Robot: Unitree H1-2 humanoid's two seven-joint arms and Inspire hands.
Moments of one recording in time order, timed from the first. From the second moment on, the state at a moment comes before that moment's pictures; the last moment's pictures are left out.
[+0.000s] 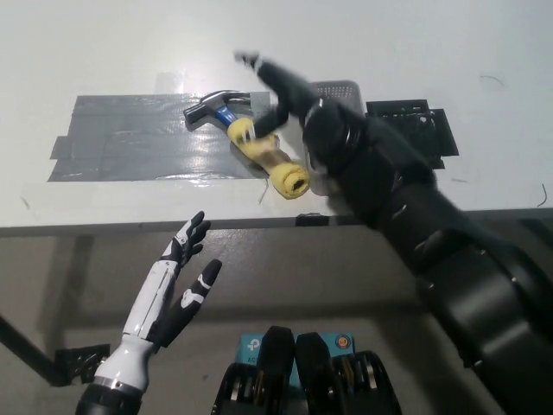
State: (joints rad) left_arm -0.08 0.14 -0.10 -0.13 0.18 -0.05 -0.09; right_arm -1.32 0.04 0.27 1.20 -0.39 -0.07 0.04
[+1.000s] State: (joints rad) left_arm -0.08 0.13 -0.10 -0.06 0.17 -0.04 -0.08; right_arm -0.63 -0.24 0.12 0.16 -0.28 0.05 0.14
